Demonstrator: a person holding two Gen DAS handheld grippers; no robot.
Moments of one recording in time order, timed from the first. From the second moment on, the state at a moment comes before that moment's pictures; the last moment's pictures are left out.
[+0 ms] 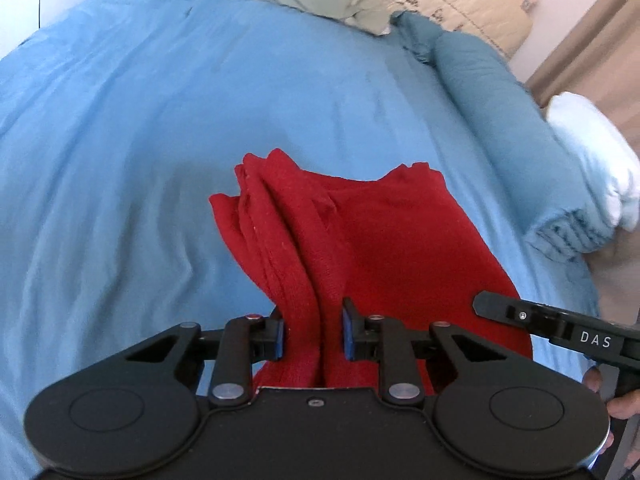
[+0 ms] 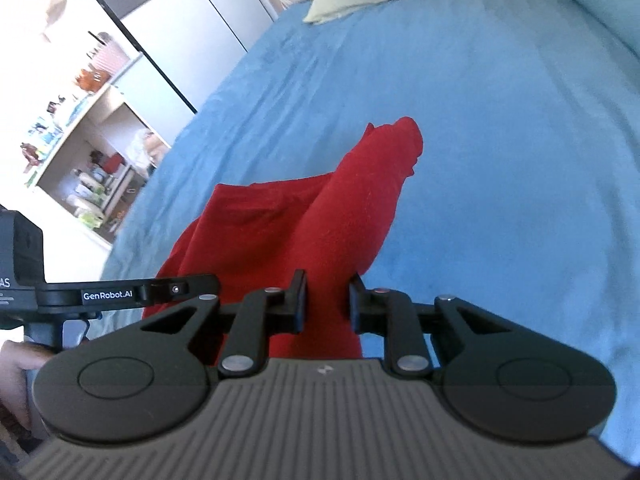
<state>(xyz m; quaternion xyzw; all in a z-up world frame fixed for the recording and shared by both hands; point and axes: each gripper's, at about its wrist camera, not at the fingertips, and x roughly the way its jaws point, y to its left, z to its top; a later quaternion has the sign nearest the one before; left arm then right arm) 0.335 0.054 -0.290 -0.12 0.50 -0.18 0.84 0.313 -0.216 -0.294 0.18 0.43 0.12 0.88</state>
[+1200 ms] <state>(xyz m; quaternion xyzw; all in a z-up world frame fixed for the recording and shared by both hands) 0.192 -0.001 -0.248 0.02 0.44 -0.10 0.89 0.124 -0.252 -0.277 0.08 0.43 0.02 0.90</state>
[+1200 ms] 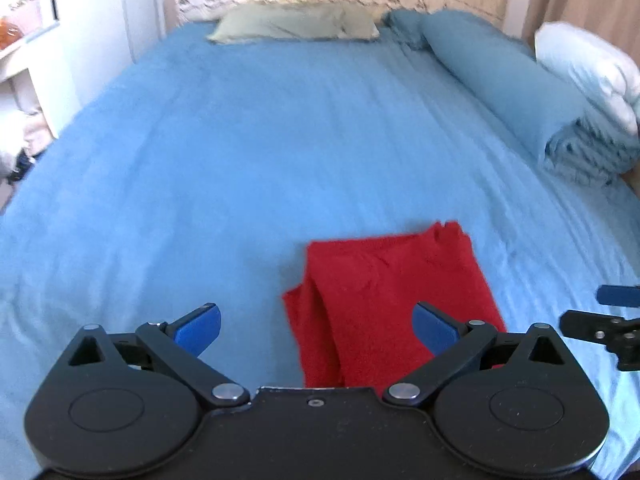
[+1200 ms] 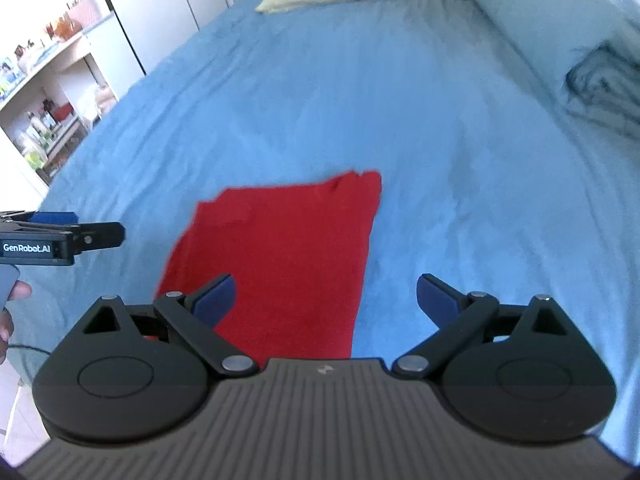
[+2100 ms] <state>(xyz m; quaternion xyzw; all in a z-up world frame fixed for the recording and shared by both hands) -0.004 -0.004 -0.035 0.03 0.46 -0.04 0.89 -0.068 -0.211 -0.024 0.03 0.46 -0.10 0.88</state>
